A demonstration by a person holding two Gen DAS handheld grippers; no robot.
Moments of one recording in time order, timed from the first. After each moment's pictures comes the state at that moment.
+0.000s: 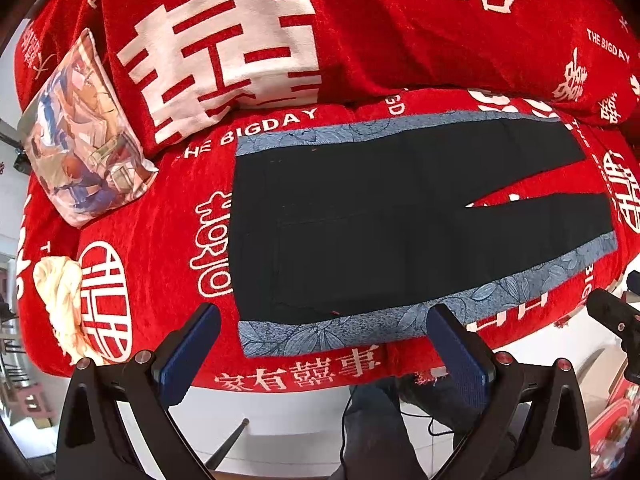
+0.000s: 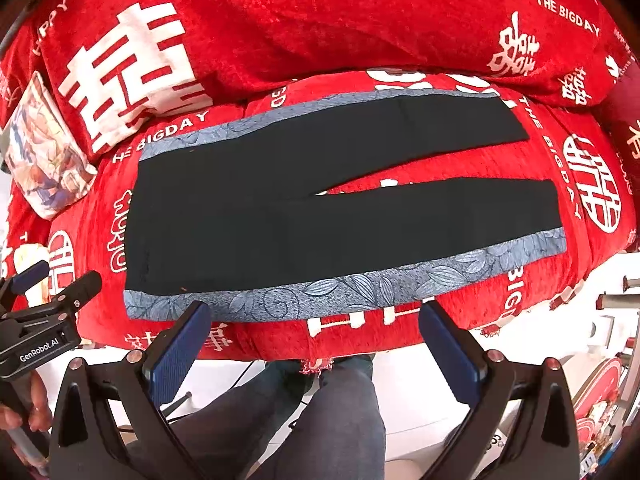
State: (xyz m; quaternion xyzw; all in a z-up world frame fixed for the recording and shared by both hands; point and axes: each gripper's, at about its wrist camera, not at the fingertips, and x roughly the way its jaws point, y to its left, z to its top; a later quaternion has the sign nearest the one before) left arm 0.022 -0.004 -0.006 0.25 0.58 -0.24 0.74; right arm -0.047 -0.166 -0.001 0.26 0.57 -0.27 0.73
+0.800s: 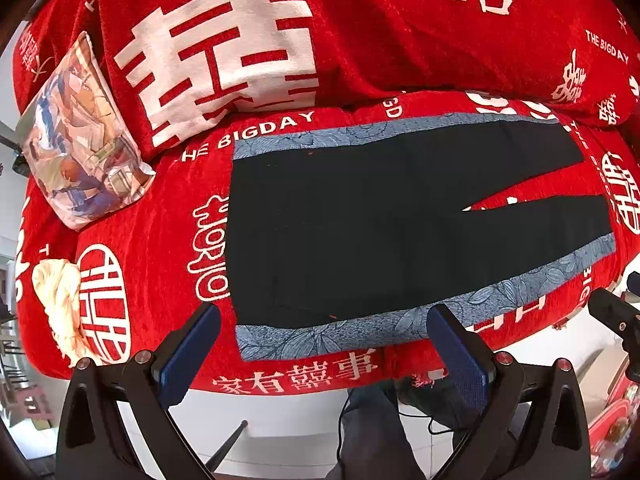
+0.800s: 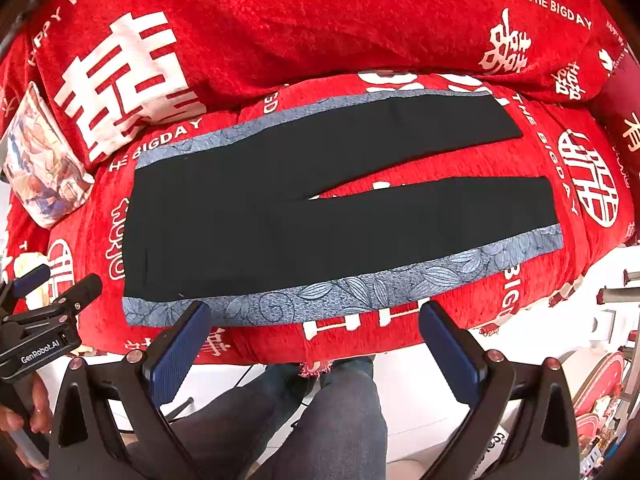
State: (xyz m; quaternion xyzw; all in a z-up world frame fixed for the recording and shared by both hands) left arm 0.025 -0.004 -0.005 0.25 0.58 -0.25 0.74; right arm -0.050 -0.172 0.002 0.26 0.57 -0.28 0.73
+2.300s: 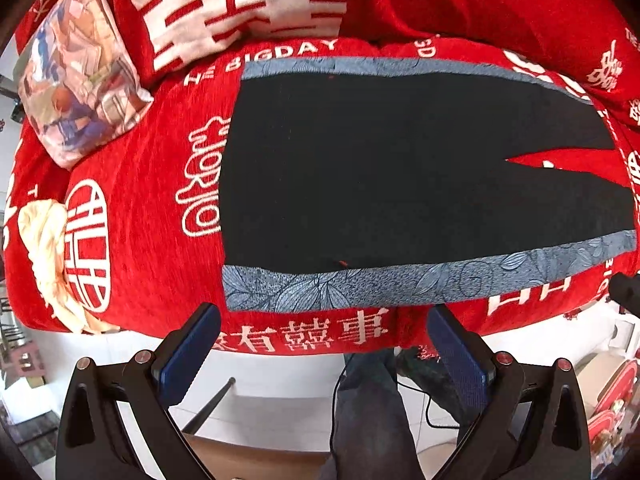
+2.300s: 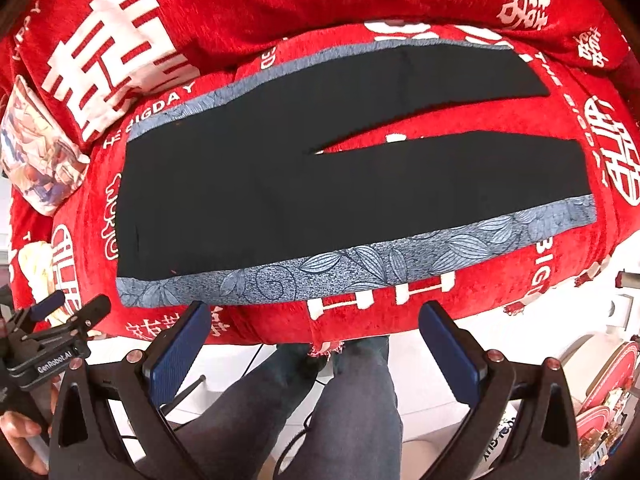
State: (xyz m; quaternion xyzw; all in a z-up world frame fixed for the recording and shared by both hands) left arm 0.016 0.021 -0.073 0.24 0.65 -0.19 0.70; right arm -0.058 -0.188 -0.060 0.31 0.60 -0.24 0.70
